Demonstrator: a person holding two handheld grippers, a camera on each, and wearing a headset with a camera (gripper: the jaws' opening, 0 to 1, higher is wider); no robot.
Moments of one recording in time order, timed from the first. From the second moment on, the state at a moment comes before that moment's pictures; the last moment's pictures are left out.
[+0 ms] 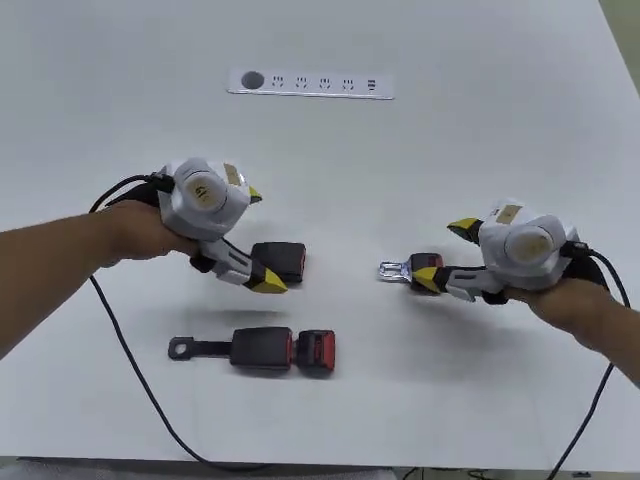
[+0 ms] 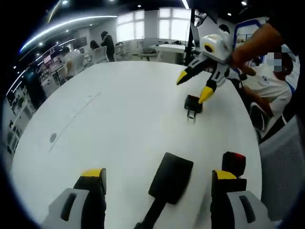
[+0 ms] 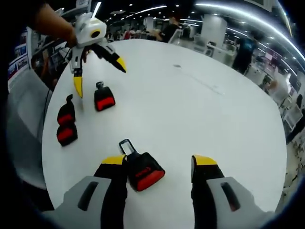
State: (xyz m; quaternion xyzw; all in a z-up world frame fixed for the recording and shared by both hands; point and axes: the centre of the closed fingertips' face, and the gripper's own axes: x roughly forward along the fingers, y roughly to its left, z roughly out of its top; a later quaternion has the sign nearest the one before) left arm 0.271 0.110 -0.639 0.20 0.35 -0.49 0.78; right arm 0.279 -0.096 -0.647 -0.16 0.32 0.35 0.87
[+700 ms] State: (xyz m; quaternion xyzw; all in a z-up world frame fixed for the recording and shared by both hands) left arm 0.252 0.182 -0.589 0.05 0.30 -0.29 0.91; right arm 0.253 -0.096 -0.604 -0.07 0.24 0.21 0.94
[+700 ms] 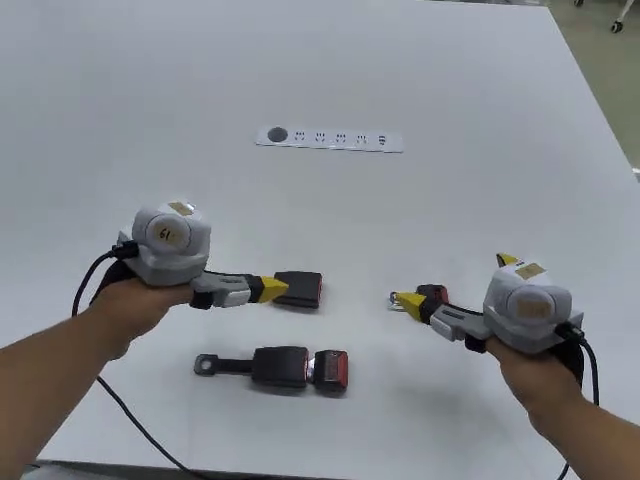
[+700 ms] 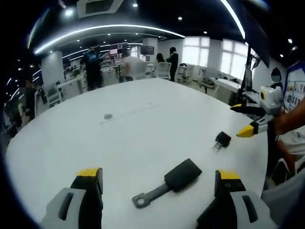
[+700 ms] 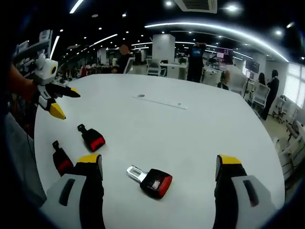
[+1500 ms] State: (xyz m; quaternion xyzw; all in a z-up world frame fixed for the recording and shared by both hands) left arm 0.162 0.256 -0.559 0.02 0.26 -0.25 0.93; right arm 0.179 -0.097 -0.577 -0.07 0.20 0.23 0.95
